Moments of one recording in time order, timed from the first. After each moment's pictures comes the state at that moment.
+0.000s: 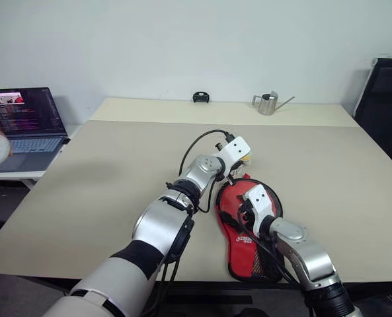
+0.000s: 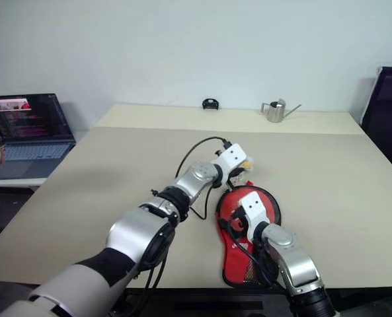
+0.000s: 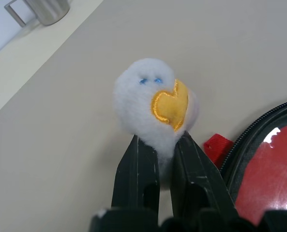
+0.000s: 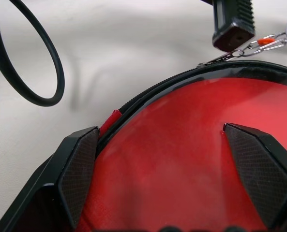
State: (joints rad) left arm -1.30 -0.03 -0.13 1.39 0.33 -0.09 -0.46; right arm -0.21 -0.20 0.21 -0.17 0.10 0.58 0.47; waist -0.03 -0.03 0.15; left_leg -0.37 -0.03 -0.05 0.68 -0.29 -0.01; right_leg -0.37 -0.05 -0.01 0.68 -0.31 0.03
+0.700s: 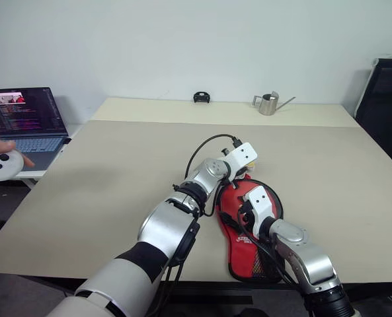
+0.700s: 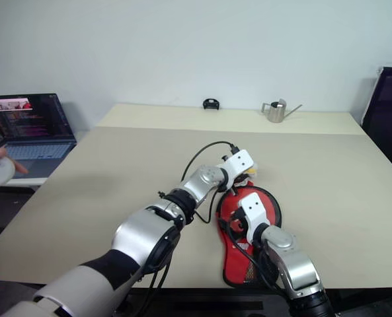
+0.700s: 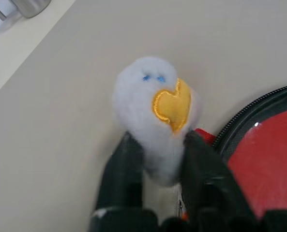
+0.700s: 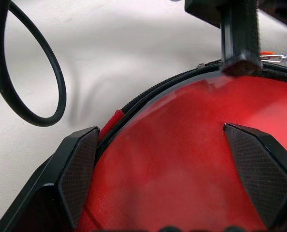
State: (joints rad) left arm -1.29 -0.07 -0.14 1.39 0.36 -0.04 -0.45; right arm -0.21 -0.19 0.21 -0.19 0.10 0.60 0.45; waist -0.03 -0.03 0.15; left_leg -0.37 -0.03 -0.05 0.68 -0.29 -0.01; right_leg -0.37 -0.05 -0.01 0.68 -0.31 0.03
